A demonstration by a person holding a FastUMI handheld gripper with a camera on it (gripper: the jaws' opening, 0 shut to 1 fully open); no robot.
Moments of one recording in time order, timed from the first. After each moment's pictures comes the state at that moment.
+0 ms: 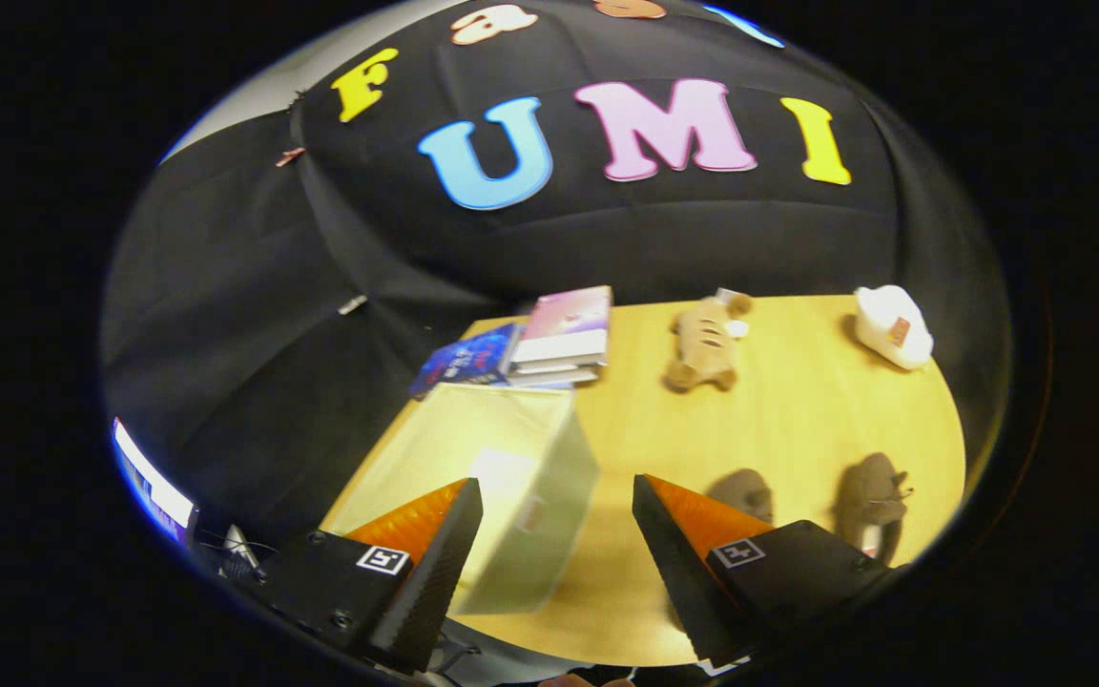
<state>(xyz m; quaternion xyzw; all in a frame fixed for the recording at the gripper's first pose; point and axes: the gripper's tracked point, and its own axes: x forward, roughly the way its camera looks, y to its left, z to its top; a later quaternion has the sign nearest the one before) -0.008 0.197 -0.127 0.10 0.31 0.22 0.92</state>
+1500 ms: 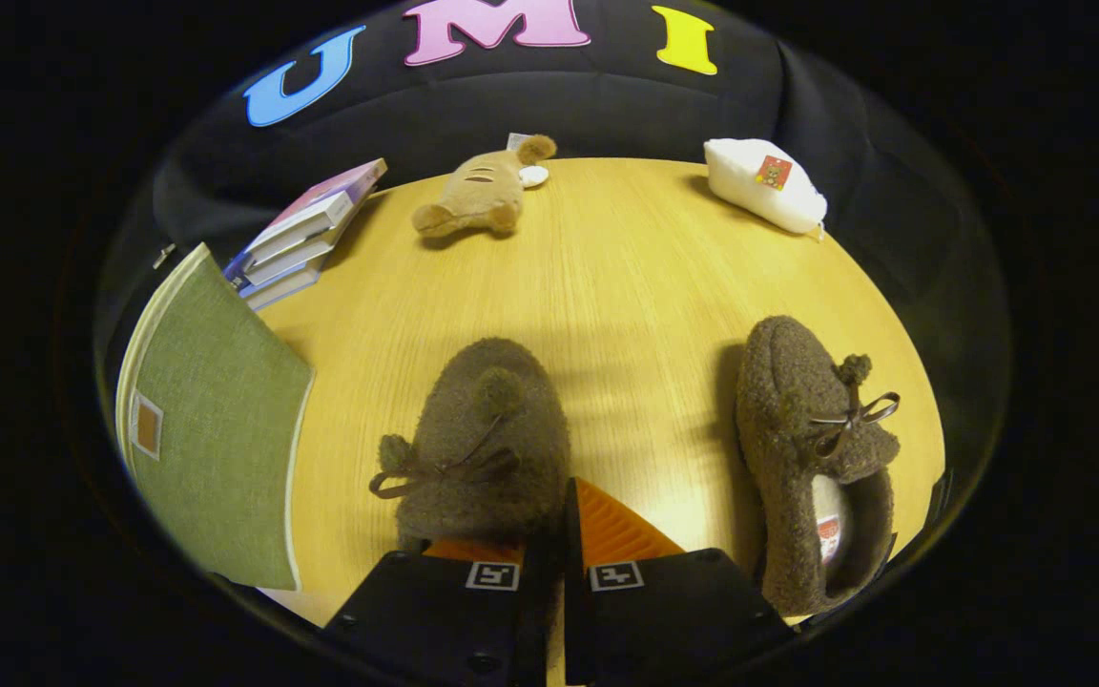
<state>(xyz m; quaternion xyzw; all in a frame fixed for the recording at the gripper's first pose) 0.044 0.074 -0.345 0.05 0.45 0.04 0.89</state>
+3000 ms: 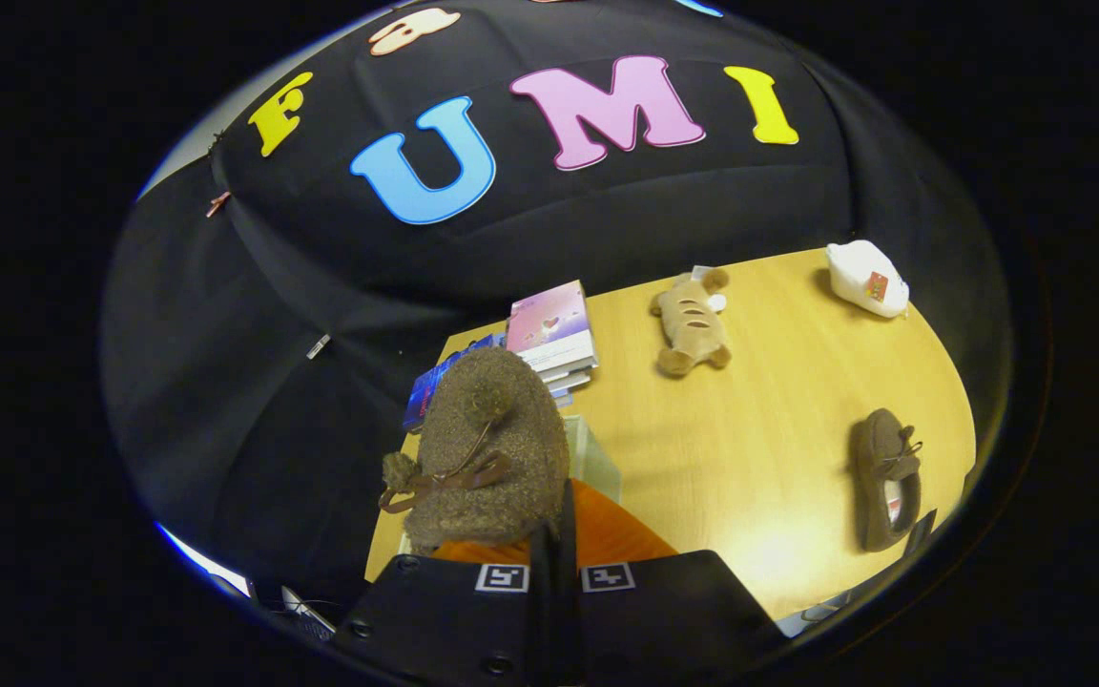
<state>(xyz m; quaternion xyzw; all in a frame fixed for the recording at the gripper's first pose) 0.022 0.275 -0.074 0.19 0.36 0.18 0.90</state>
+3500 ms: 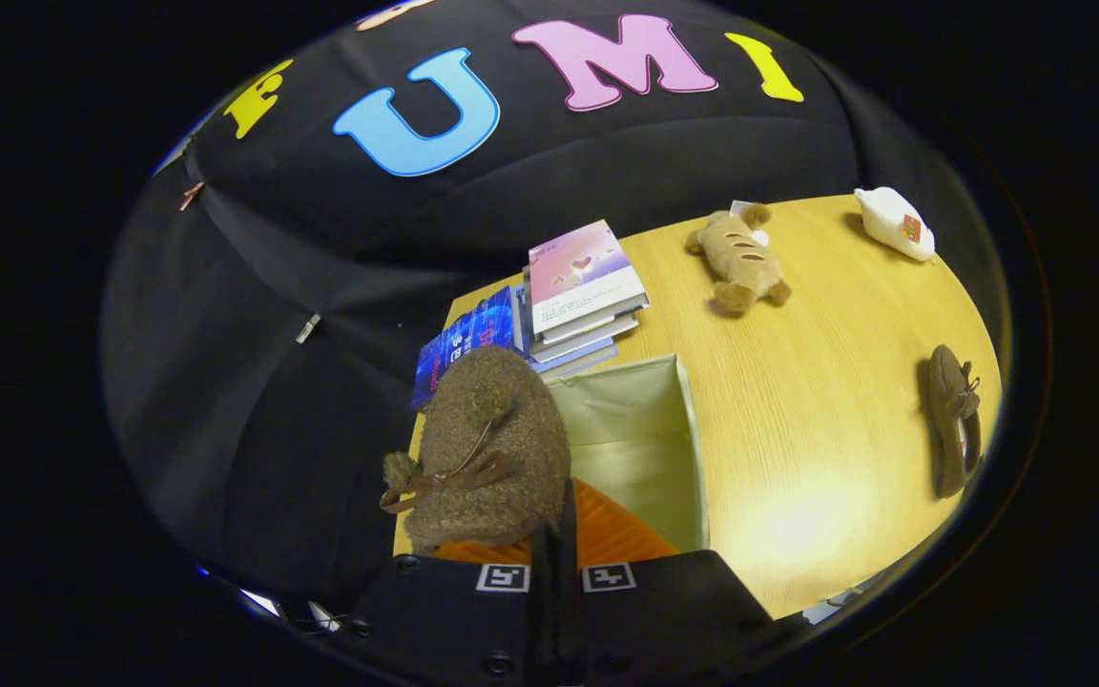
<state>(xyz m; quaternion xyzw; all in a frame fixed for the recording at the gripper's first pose) 0.026 0.370 -0.137 0.20 0.42 0.15 0.87</state>
